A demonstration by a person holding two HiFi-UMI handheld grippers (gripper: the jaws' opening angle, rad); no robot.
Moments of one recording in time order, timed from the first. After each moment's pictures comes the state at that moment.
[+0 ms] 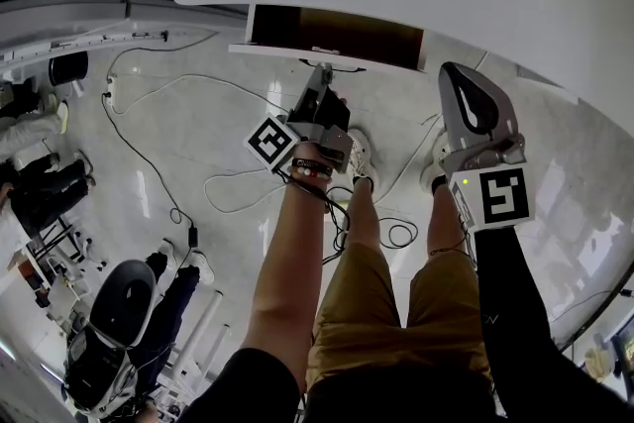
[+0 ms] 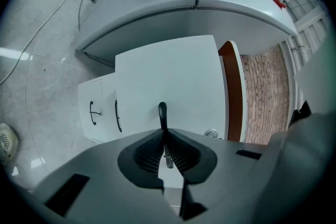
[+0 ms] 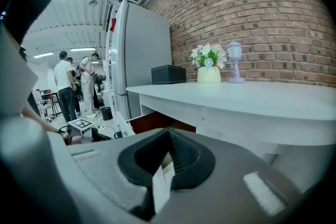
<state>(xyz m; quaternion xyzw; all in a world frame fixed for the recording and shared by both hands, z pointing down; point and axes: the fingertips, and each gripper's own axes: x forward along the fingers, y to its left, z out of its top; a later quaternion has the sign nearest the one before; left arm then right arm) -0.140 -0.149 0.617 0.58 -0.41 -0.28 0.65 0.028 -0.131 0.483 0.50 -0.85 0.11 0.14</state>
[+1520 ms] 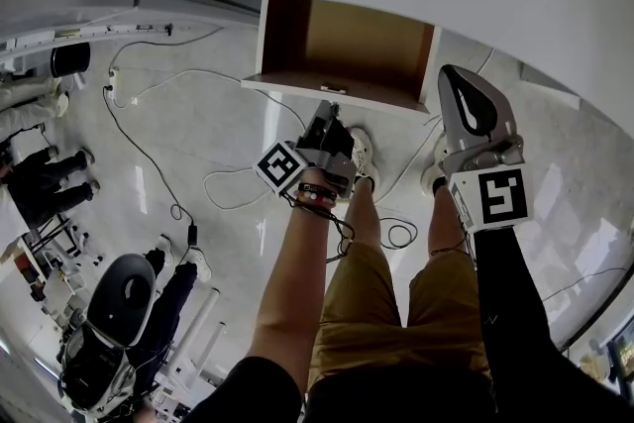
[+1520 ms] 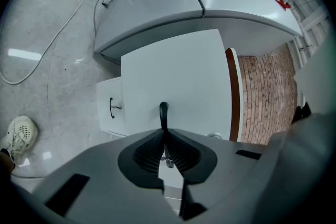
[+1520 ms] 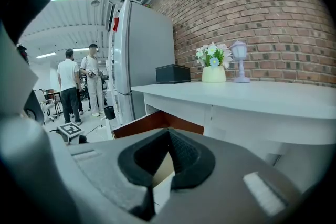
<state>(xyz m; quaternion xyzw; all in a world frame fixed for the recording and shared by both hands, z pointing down) -0.157 -0.108 0.649 0.54 -0.43 -0.26 0.68 0.008 -0.147 0.499 0.48 -0.86 0.12 0.14</state>
